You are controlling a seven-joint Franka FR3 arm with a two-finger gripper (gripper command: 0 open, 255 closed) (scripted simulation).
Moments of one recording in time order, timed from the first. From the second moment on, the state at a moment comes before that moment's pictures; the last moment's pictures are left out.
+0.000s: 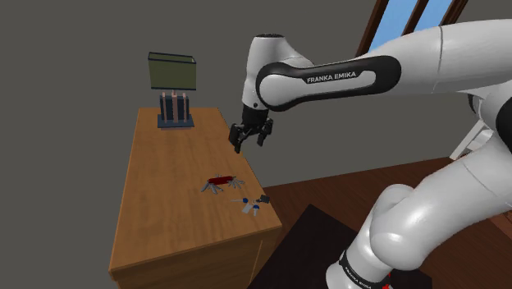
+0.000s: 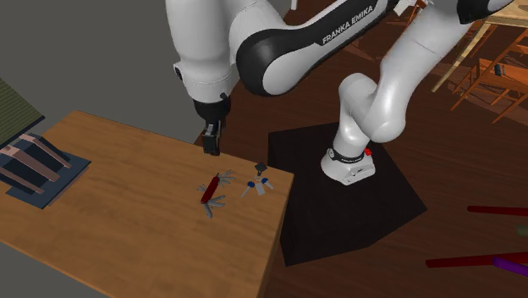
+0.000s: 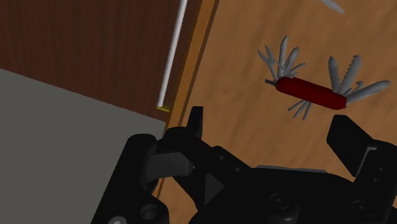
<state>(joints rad) 0.00 -0.36 0.12 -2.30 -0.03 1.99 0.40</state>
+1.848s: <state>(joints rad) 0.02 0.11 0.17 -2.13 -0.05 2.20 0.61</state>
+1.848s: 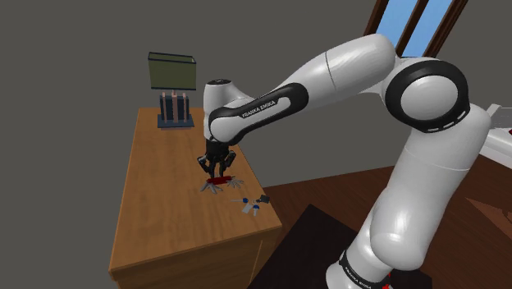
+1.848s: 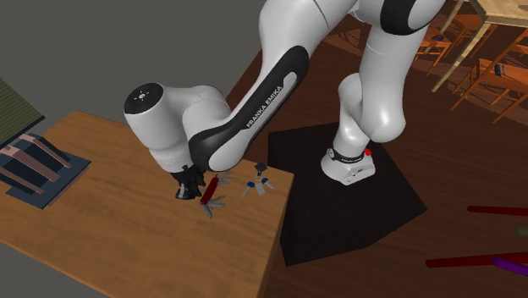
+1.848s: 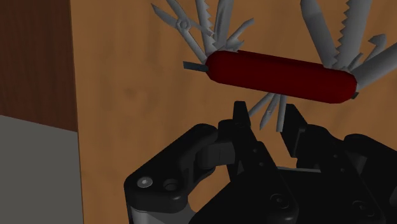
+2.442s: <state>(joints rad) 0.01 0.06 0.17 -2.10 -0.04 2.11 0.61</state>
